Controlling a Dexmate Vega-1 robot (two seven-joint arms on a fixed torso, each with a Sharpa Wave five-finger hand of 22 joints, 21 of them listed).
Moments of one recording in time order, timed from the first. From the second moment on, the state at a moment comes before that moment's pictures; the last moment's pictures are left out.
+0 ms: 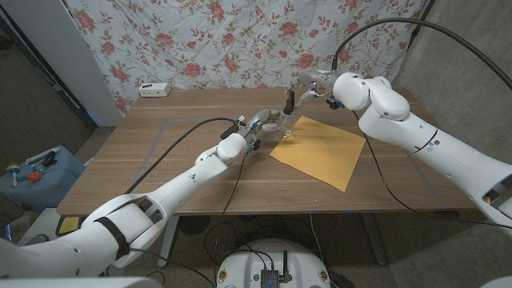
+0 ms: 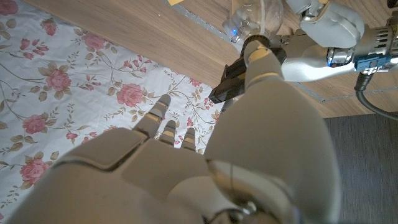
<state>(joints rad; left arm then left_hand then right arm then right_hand) 0.53 0.32 0.75 -1.10 -0.08 -0.28 0.07 1.18 -0.03 0.24 -0.25 0.18 0.75 -0.12 0.36 0.22 0.79 -0.15 0.27 0.32 0.80 -0.09 0.19 0.19 0.23 -0.04 0.19 0.16 -0.46 -0.79 -0.73 -2.06 -0.61 -0.52 0.52 1.10 -0.02 0.11 -0.13 0.48 0.52 -0.23 0.23 0.23 -0.10 0.00 0.19 0.20 -0.09 0.11 0.20 0.21 0.20 0.06 0.19 0.17</state>
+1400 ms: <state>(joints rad) 0.54 0.32 0.75 -1.10 -0.08 -0.29 0.07 1.18 -0.03 0.24 -0.25 0.19 0.75 -0.12 0.36 0.22 0.79 -0.15 0.27 0.32 0.80 -0.09 0.20 0.19 0.23 -0.04 0.19 0.16 -0.40 -0.77 -0.81 -2.10 -0.62 -0.70 0.56 0.83 -0.03 0.02 0.00 0.44 0.73 -0.16 0.27 0.21 0.05 0.05 0.23 0.20 0.00 0.07 0.23 0.22 0.29 0.03 0.19 0.17</state>
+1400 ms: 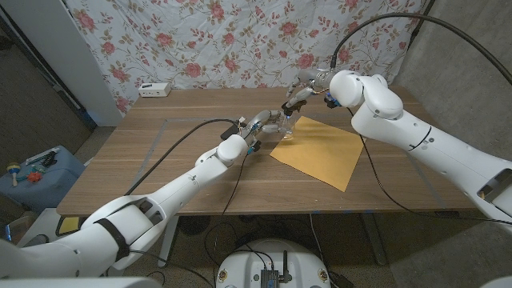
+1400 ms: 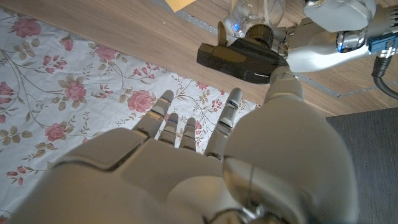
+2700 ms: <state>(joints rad) 0.55 0.32 0.74 -1.09 -0.08 -0.30 0.08 1.18 -0.03 0.24 -0.25 0.18 0.75 -0.12 0.37 0.22 0.79 -0.15 0.27 0.32 0.80 -0.09 0.20 0.19 0.23 -0.04 0.19 0.16 -0.29 -0.71 -0.96 -2.09 -0.81 -0.91 0.74 0.67 -0.03 -0.05 0.07 0.40 0.84 -0.07 0.28 0.20 0.21 0.07 0.26 0.20 0.11 0.04 0.25 0.21 0.39 0.02 0.20 0.17</state>
